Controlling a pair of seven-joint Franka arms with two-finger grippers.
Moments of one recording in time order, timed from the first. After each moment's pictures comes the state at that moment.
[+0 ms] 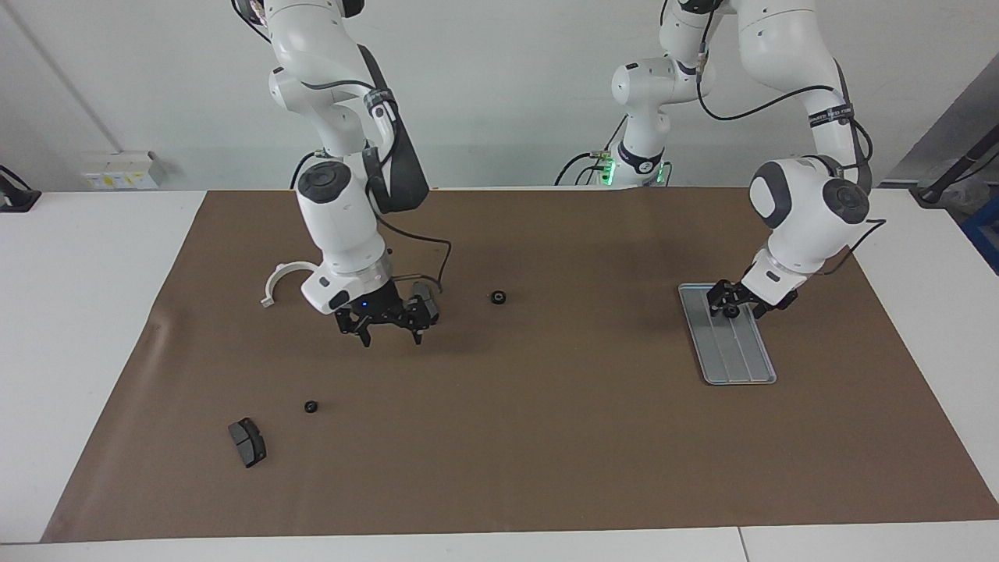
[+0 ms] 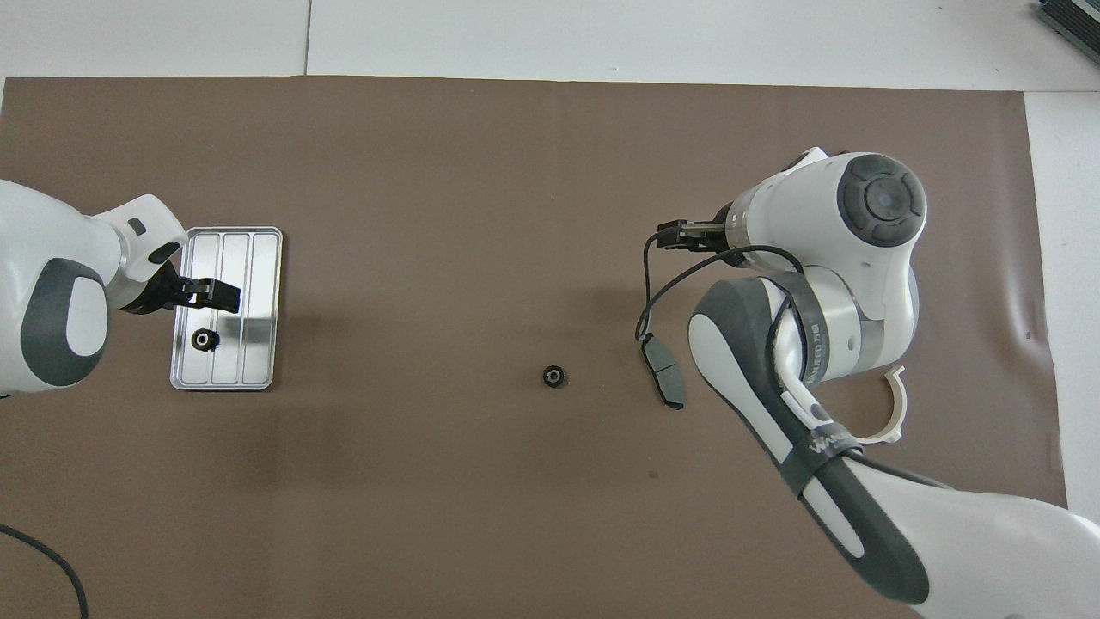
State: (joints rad) left arm 0.13 0.19 -0.07 -2.03 -0.03 2.19 0.22; right arm 0.45 0.28 -0.14 -1.83 0.13 2.29 0.29
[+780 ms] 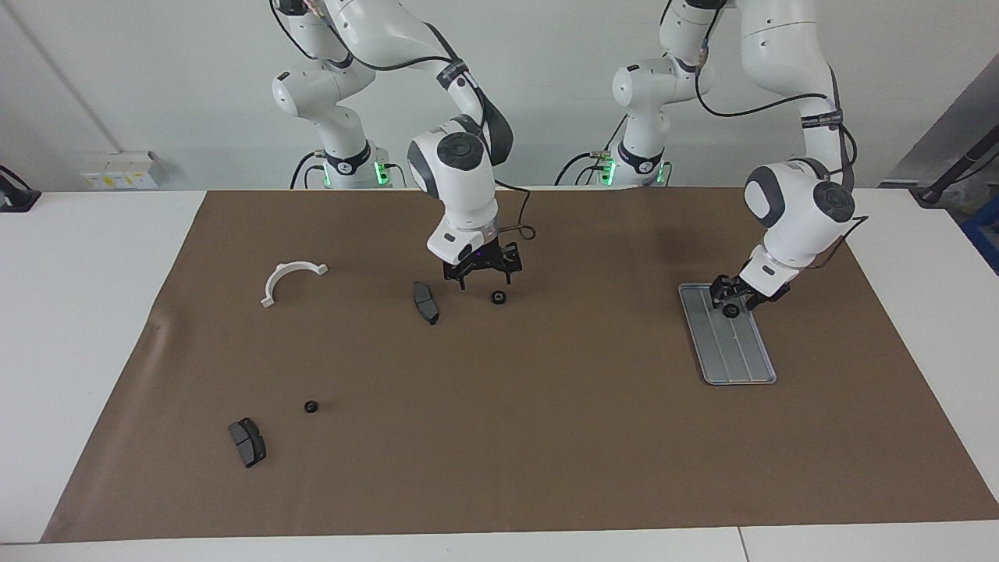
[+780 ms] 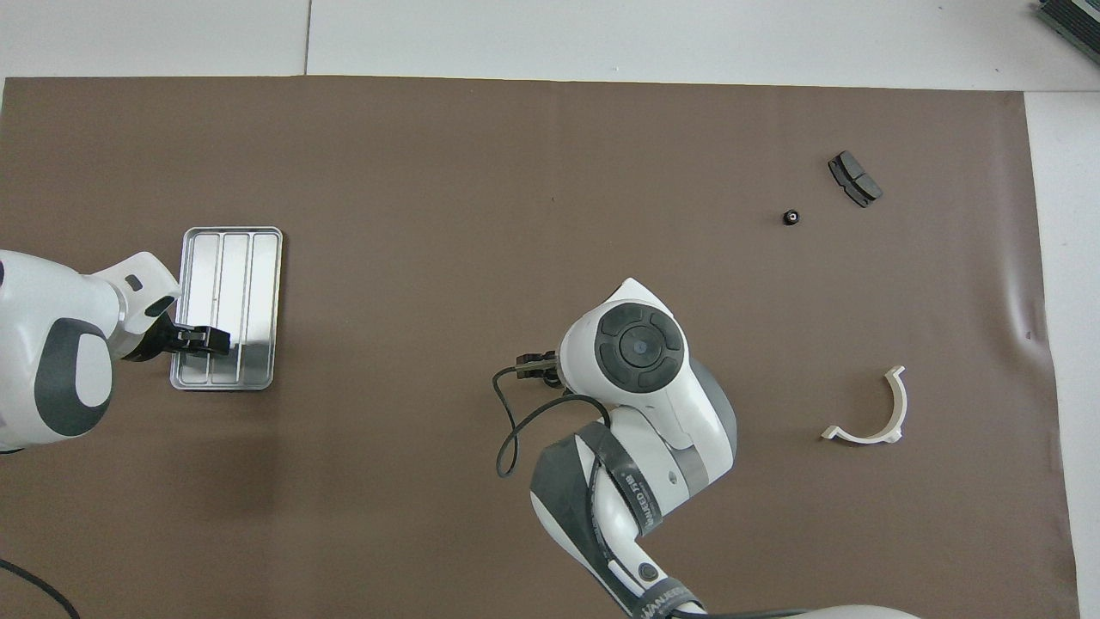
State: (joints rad) left arm 0.17 0.15 -0.07 -2.22 -0.03 2.32 0.21; right arm 0.75 0.24 -0.14 -2.00 0.13 2.31 0.47
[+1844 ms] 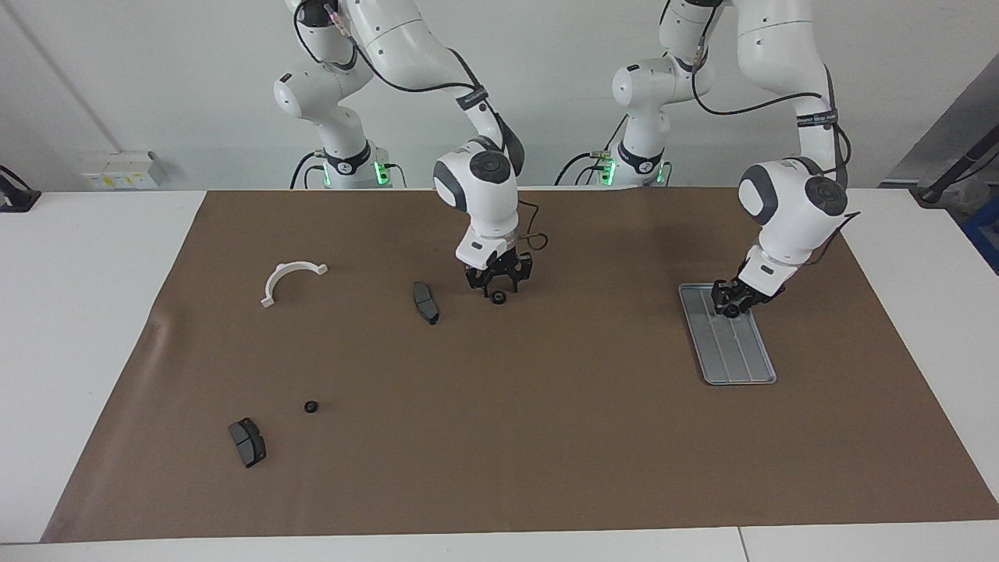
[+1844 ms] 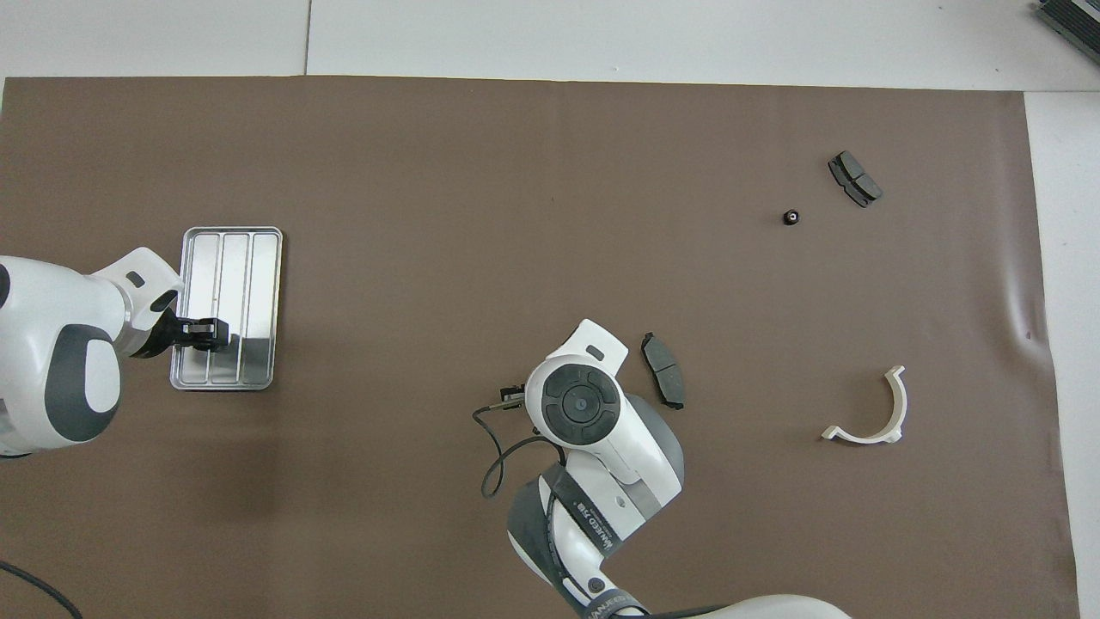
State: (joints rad) left arm 0.17 0.14 -0.08 -2.24 -0.03 2.39 0.12; right arm 0.83 0.33 -0.14 -2.06 0.07 2.48 0.51
